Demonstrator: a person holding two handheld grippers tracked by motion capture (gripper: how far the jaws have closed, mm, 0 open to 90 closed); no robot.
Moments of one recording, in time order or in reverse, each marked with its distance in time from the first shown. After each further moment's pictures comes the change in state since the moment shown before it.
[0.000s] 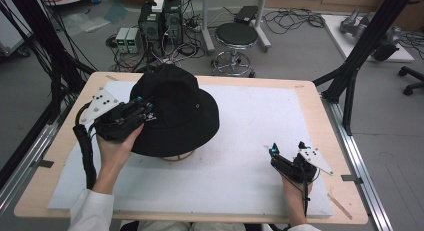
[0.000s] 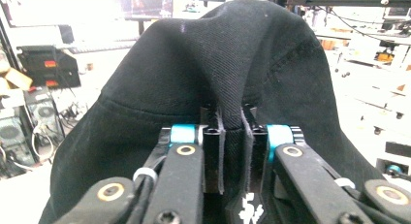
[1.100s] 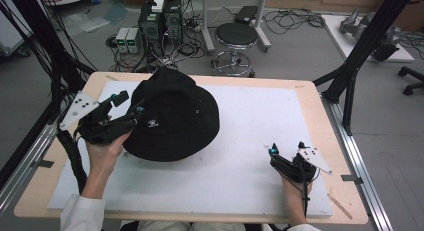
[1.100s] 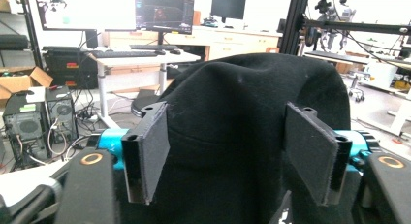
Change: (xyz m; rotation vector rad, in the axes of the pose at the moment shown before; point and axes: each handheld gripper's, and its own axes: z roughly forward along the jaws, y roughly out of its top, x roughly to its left) left arm 0.017 -0.003 -0.026 -0.072 0.074 -0.068; right arm 0.001 0.000 0.001 0.014 -0.008 -0.014
